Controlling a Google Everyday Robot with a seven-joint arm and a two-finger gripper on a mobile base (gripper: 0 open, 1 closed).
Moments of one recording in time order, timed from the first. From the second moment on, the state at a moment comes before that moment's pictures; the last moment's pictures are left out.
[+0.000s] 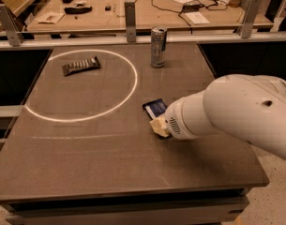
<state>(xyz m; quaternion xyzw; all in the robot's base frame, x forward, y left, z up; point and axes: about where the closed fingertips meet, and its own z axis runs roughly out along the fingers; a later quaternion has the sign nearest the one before) 0.485 -0.061 0.825 -0.29 0.89 0.12 0.33</state>
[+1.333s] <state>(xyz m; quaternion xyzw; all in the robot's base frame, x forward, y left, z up) 0.504 -0.072 0.865 -0.29 0.87 0.17 0.37</state>
